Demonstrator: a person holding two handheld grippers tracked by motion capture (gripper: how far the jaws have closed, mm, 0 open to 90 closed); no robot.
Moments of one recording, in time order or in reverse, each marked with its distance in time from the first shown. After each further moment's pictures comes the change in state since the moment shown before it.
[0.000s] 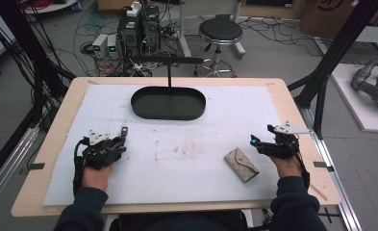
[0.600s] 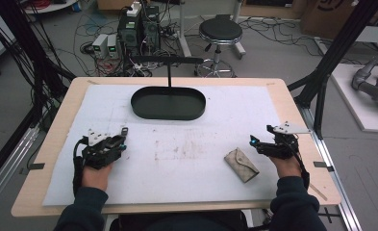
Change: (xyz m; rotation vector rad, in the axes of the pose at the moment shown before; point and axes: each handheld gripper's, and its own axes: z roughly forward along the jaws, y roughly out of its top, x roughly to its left) left arm -0.002 0.004 -0.005 -0.067 -0.008 0.019; right arm 0.001 0.000 0.001 0.006 0.004 -0.003
